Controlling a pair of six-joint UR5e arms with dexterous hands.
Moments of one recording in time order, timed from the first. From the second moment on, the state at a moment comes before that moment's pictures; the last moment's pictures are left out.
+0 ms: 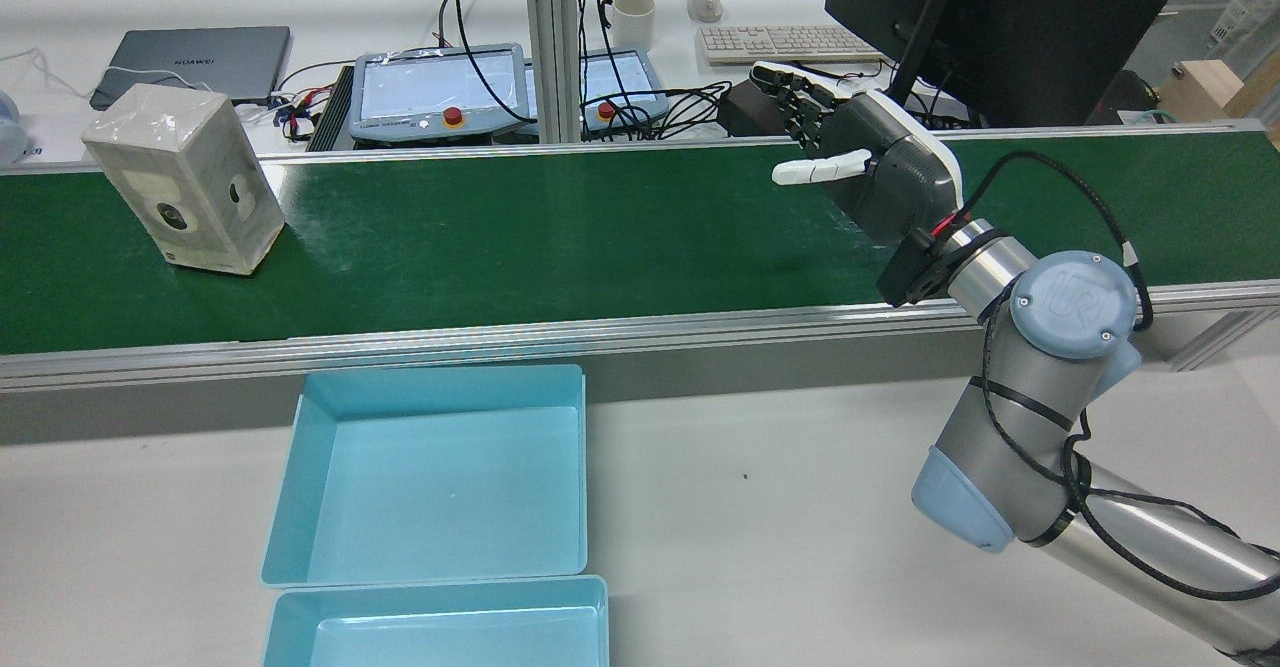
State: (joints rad) left arm -1.86 -1.90 -1.77 0.60 1.96 -0.16; right arm 0.84 -1.14 1.81 -3.45 -1.18 -0.10
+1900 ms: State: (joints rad) left arm -1.86 -1.90 -1.77 0.60 1.96 -0.16; right arm 0.82 -1.14 1.74 -3.44 -1.15 -0.07
